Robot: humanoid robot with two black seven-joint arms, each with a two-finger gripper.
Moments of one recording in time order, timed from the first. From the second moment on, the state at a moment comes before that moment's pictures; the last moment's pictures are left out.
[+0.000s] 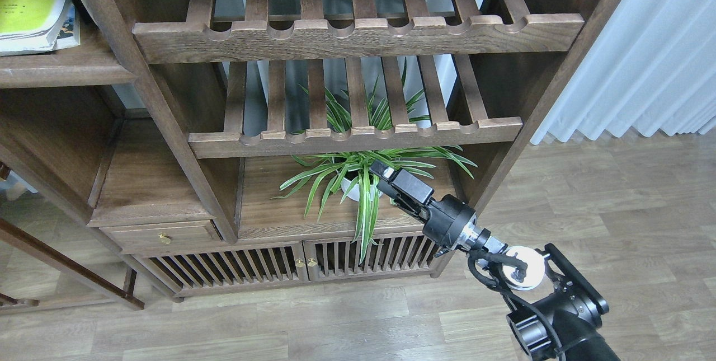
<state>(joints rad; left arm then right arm) -1.05 1.42 -0.66 -1.17 -0.44 -0.49 0.42 0.22 0.02 1.24 0.97 0.00 0.56 -0.49</state>
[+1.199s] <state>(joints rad) -1.19 1.13 -0.65 -0.83 -0.39 -0.49 0.48 0.19 0.01 1.24 0.97 0.01 0.57 -0.49</state>
